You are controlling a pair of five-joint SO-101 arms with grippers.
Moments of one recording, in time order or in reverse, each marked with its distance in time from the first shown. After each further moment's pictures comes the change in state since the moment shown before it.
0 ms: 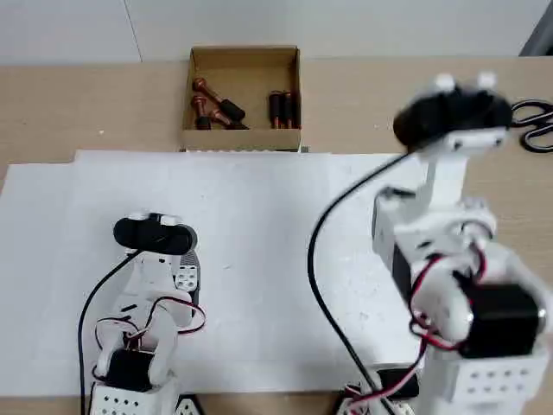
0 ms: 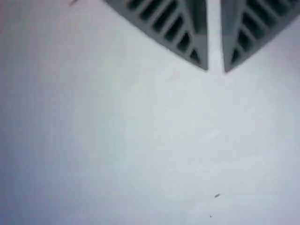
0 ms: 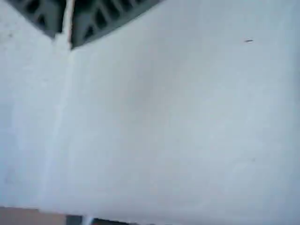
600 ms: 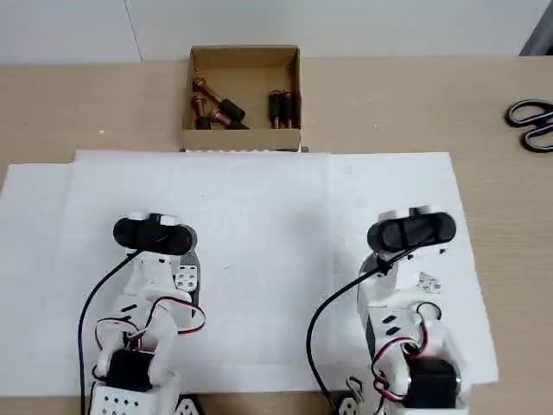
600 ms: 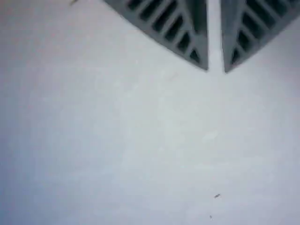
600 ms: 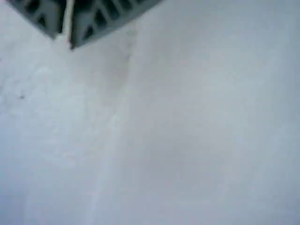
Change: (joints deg) left arm 0.0 0.0 0.0 0.0 0.0; right arm 2.2 -50.3 67.1 -20.4 3.4
